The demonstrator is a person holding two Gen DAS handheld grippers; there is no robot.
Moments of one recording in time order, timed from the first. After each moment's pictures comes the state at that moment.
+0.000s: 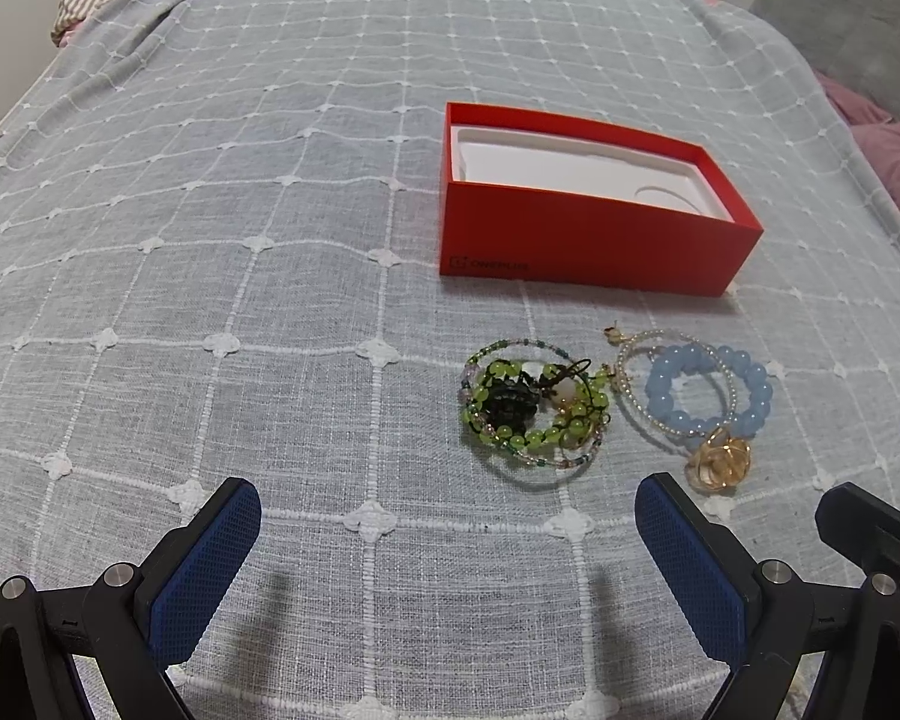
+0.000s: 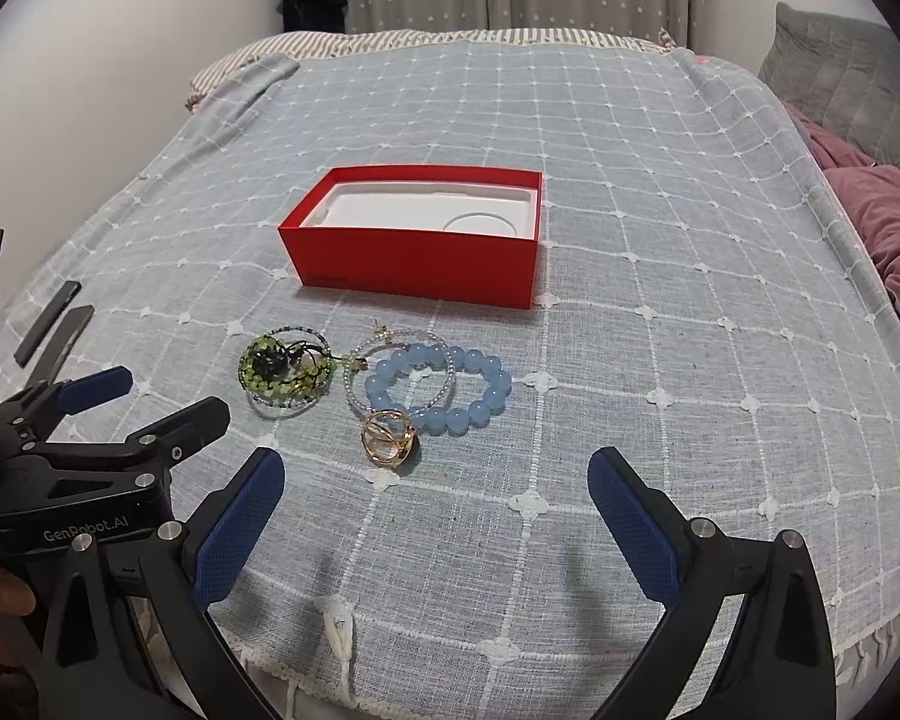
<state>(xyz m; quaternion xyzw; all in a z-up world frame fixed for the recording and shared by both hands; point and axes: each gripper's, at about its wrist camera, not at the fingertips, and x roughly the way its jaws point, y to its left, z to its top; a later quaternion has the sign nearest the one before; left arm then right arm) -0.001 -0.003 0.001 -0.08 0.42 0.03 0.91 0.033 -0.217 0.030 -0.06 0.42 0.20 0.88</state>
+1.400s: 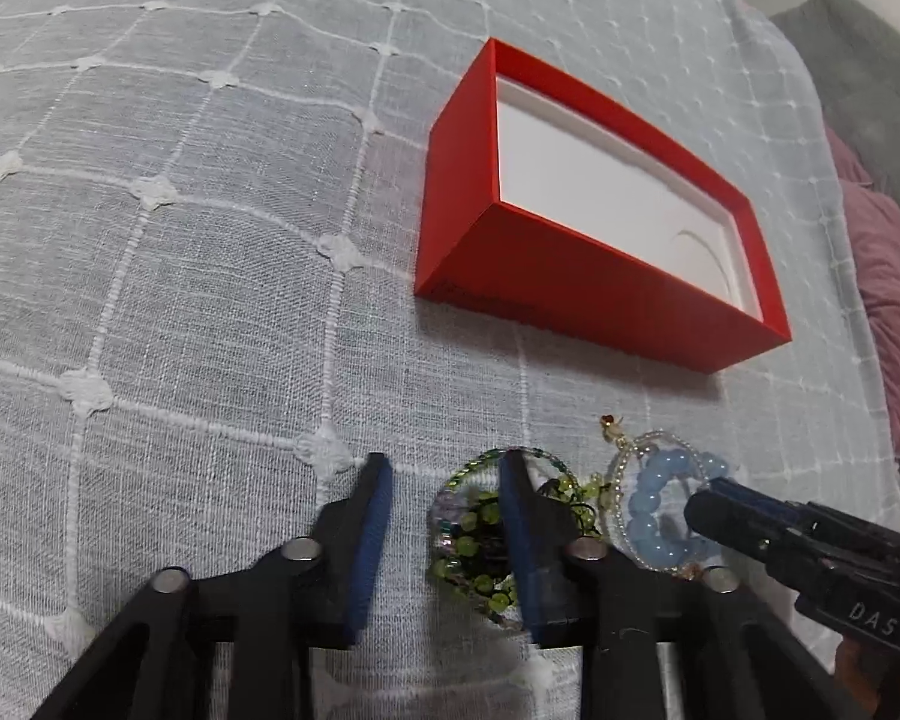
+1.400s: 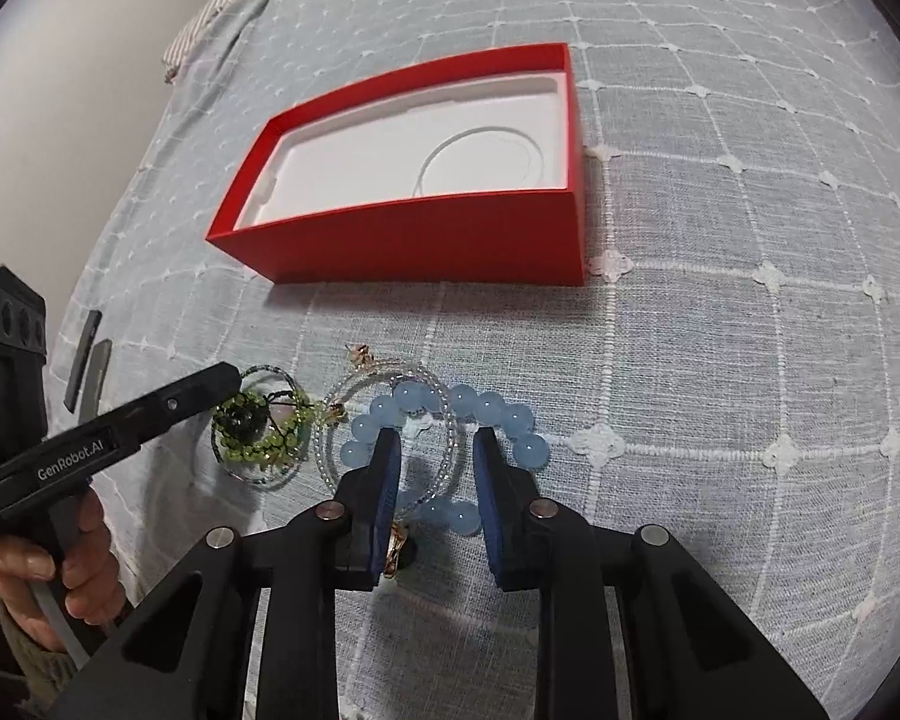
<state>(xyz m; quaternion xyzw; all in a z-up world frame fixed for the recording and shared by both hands) 0.093 0.034 -0.025 -0.23 0.51 -0.06 0.83 0.143 -0.206 -0.012 0.03 0.57 0.26 0.78</state>
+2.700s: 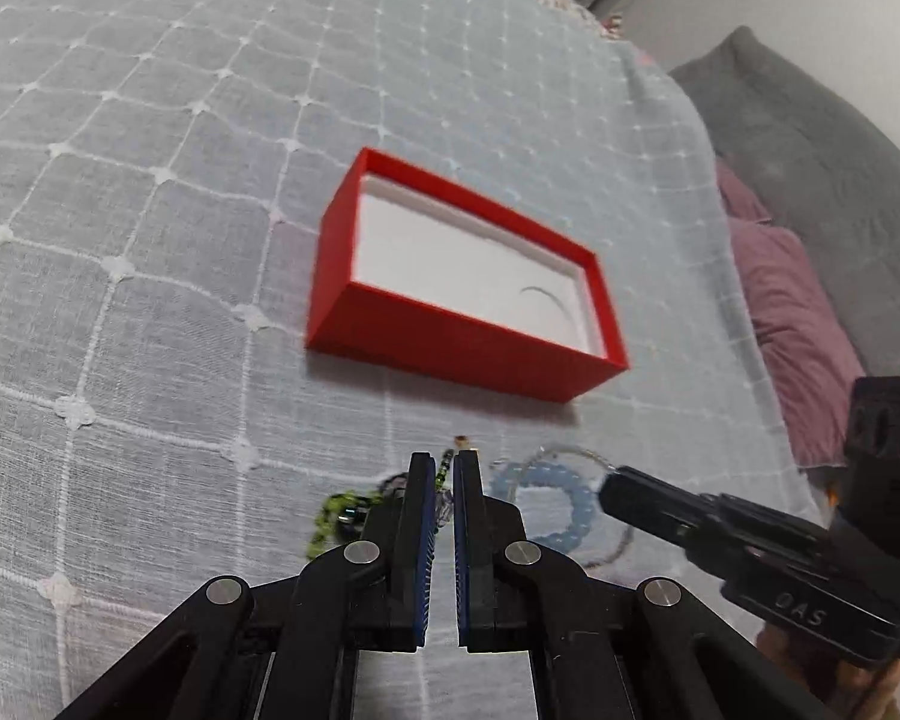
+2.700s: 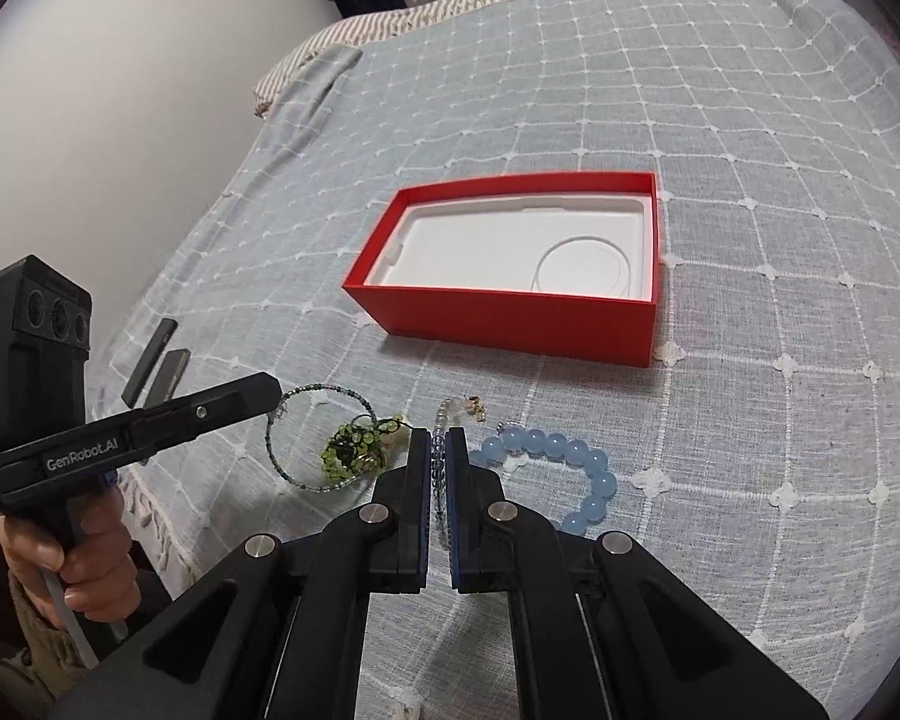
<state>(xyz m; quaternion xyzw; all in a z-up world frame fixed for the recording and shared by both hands) 0.054 0.033 0.031 -0.26 0.43 -0.12 0.86 0.112 -0.207 0.041 0.04 0.48 0.34 0.81</state>
